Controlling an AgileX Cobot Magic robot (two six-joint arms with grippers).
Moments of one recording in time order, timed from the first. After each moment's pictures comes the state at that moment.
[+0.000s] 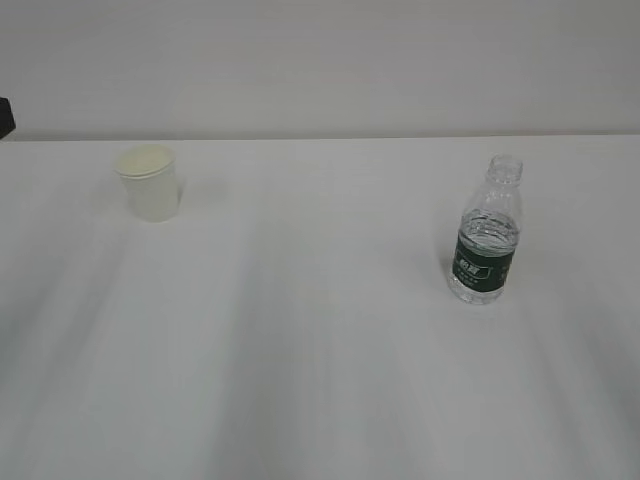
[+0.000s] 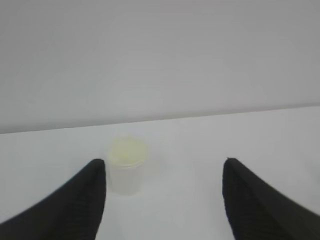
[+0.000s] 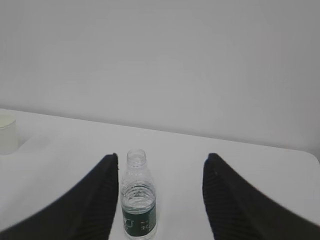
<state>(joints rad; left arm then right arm) -0.28 0.97 -0.53 -0.14 -0.16 0.02 -0.03 0.37 -0.50 0.58 0.40 -0.66</state>
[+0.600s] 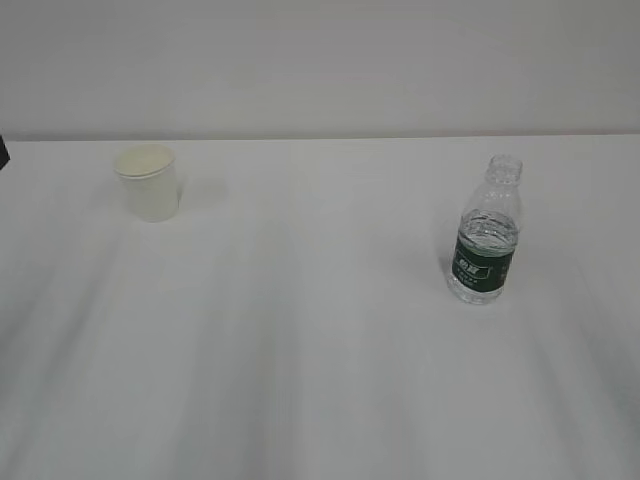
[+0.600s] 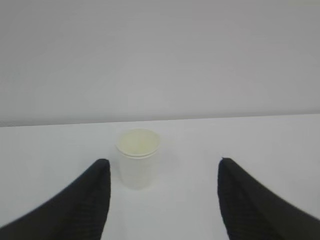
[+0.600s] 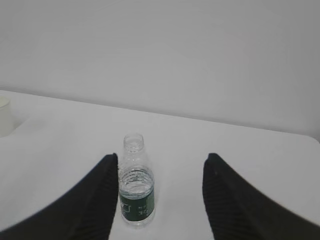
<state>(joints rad) -0.28 1.01 -0.36 -0.17 -0.45 0.01 -0.03 0.45 -0.50 0.59 0.39 -0.68</state>
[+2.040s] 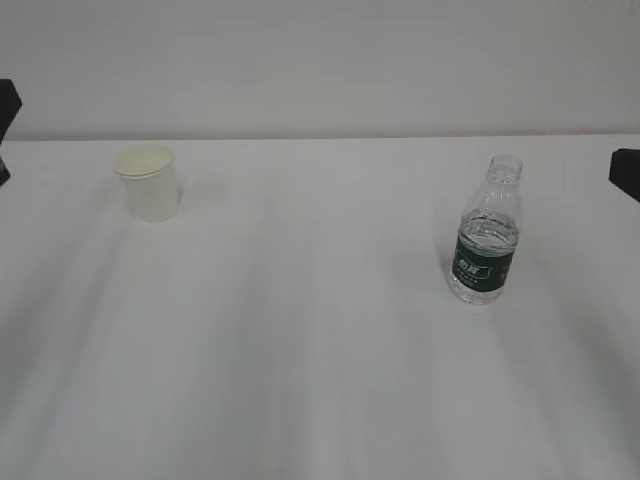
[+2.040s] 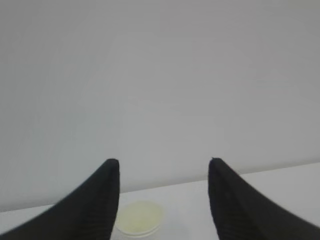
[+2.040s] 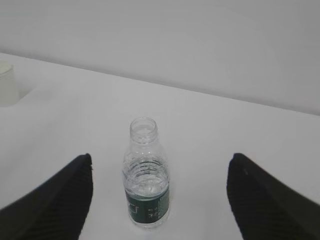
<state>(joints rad) -0.28 1.21 -0.36 -0.06 -0.88 0.03 -0.03 0.91 -0.47 1.75 0.33 -1.93</state>
